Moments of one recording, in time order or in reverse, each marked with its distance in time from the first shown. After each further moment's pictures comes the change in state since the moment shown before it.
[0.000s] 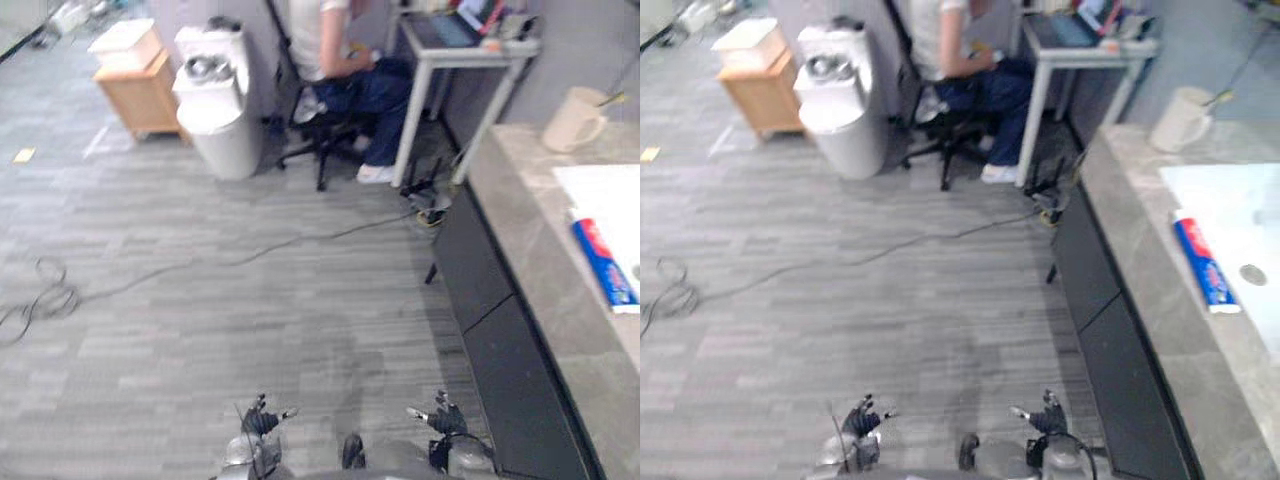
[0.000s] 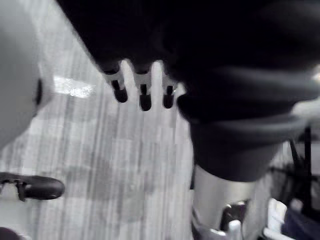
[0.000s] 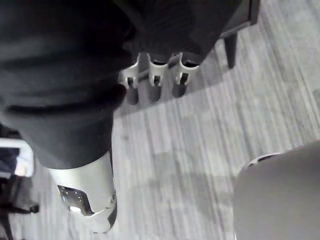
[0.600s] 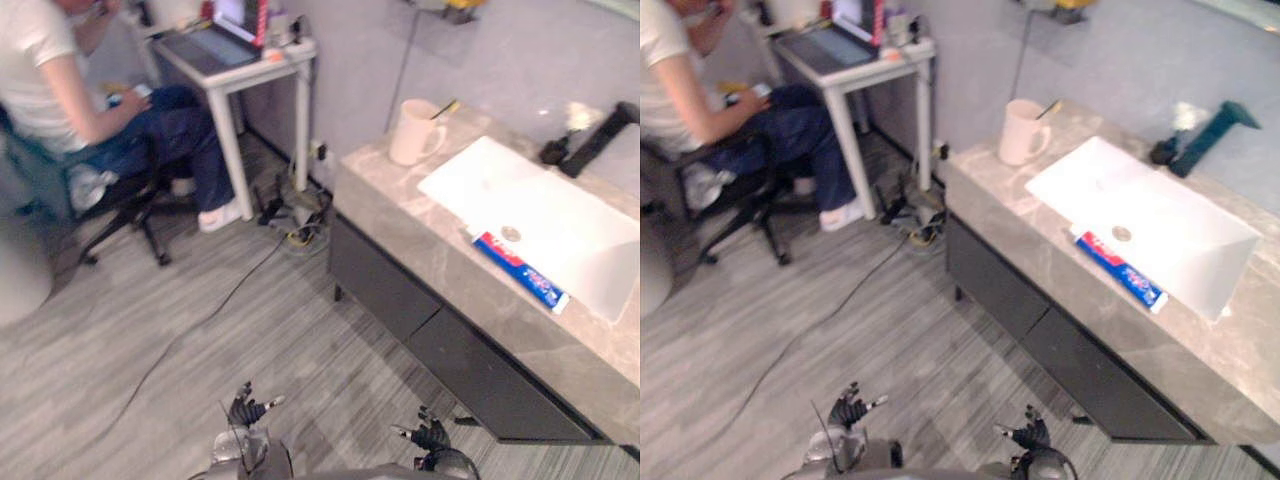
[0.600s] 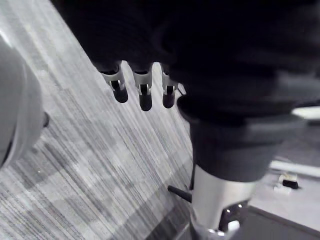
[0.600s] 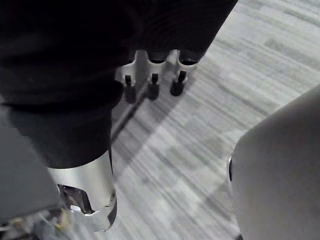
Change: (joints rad) left arm 0.021 0.020 -0.002 -0.048 -0.031 -0.014 0.006; right arm 0.051 0.042 0.034 -0.046 -0.002 0.022 0.005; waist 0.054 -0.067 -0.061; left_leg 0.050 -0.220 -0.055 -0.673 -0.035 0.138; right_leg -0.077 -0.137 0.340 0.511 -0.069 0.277
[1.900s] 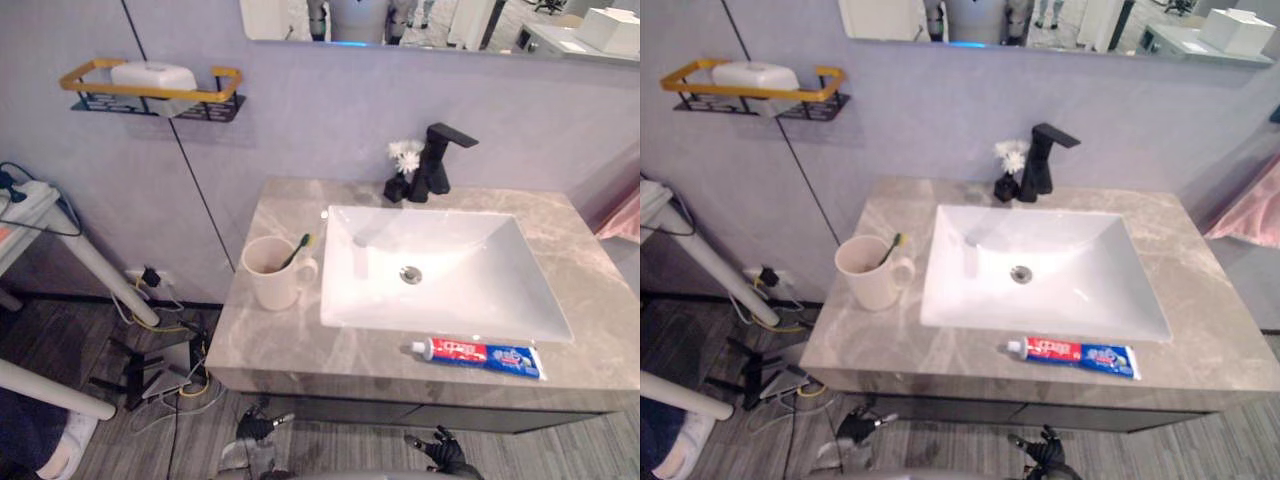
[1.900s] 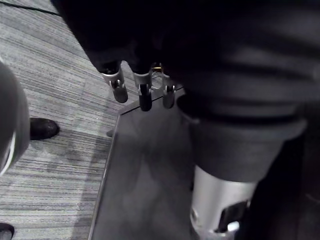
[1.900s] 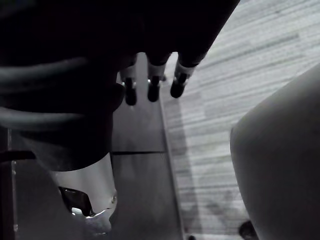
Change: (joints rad) left arm -0.026 0.013 -0.044 0.128 0.035 0.016 -0.007; right arm -0.017 -0.015 -0.130 0.161 0.056 0.002 -0.005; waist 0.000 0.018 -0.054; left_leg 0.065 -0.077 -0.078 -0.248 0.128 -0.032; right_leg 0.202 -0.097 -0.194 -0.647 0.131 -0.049
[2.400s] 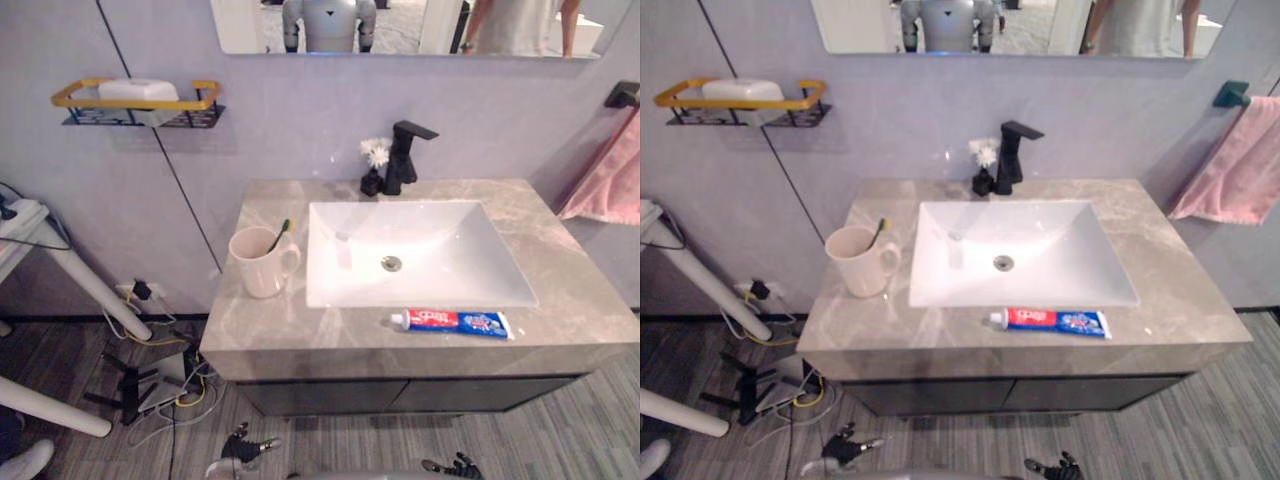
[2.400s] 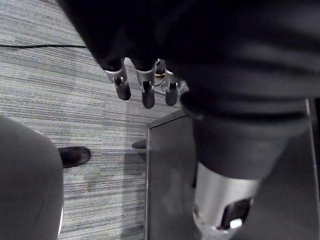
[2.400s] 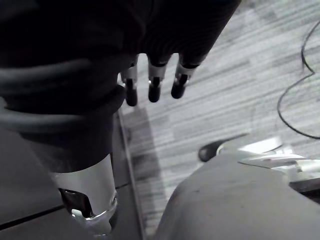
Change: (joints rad) left arm 0.038 0.087 -0.050 0.057 0.017 0.000 0.001; right arm 0.012 -0.082 0.008 0.087 0.025 0.003 0.000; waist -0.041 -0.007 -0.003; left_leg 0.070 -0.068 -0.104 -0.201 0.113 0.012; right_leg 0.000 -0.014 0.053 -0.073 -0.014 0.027
